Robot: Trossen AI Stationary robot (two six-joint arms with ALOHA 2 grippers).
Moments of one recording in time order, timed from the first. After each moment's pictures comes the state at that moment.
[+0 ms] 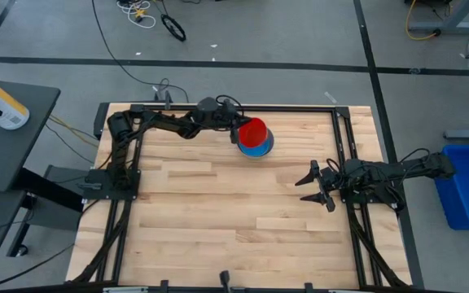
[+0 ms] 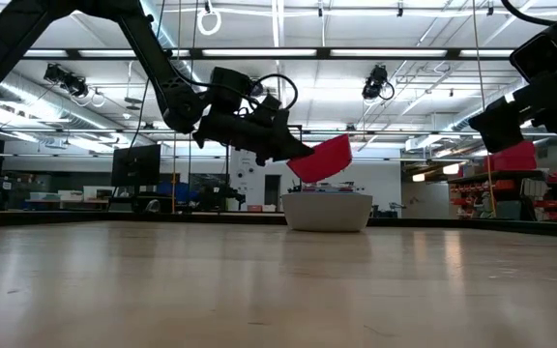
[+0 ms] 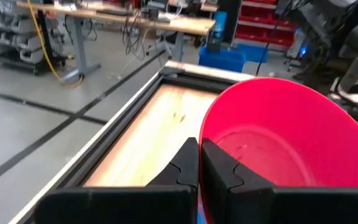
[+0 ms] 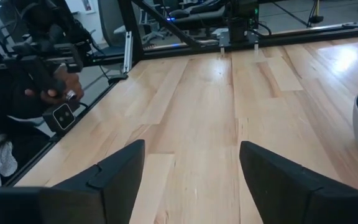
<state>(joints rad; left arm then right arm) 0.53 1.98 1.02 0.81 0.30 -0.04 0.13 0.24 0.01 0.03 -0.14 0.15</state>
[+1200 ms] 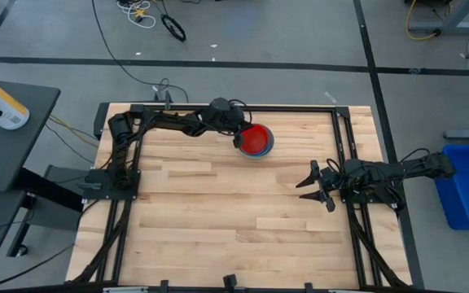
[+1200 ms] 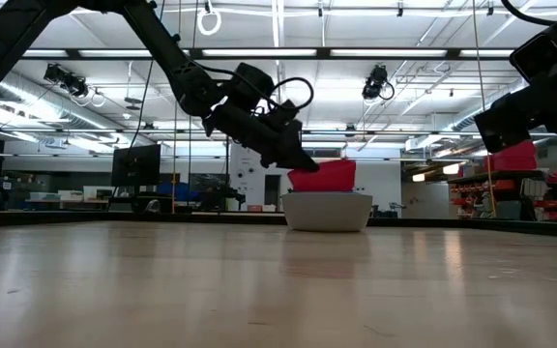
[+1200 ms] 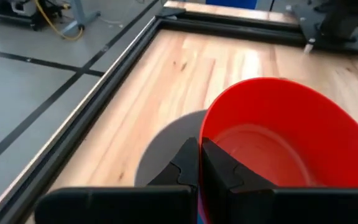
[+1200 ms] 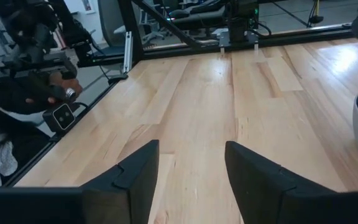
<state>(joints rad) 0.49 1.98 1.16 0.41 0.21 0.09 0.13 0.24 0.01 0.03 -0.14 0.15</state>
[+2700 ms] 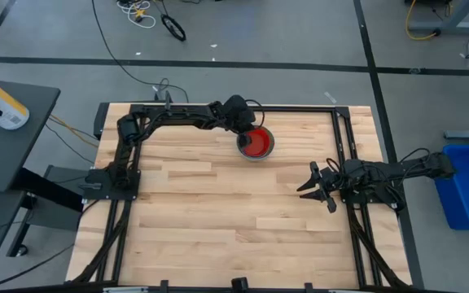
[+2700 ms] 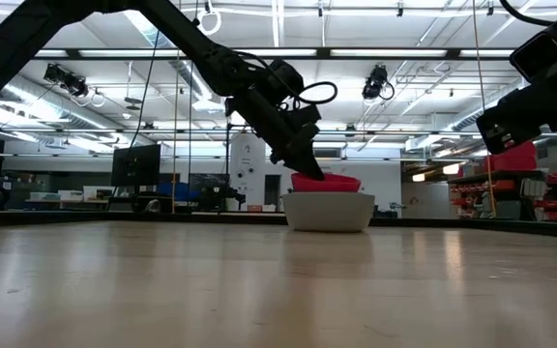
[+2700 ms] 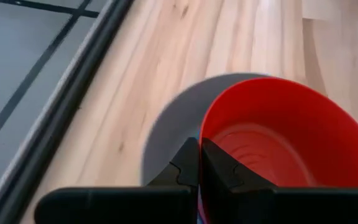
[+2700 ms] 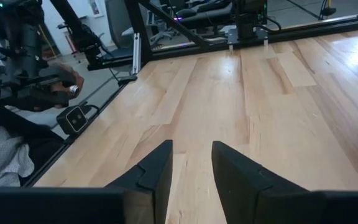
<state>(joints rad) 0.43 2.06 1.47 -0.10 0.11 0.17 0.13 0.25 0.01 0.04 -0.17 0.19</state>
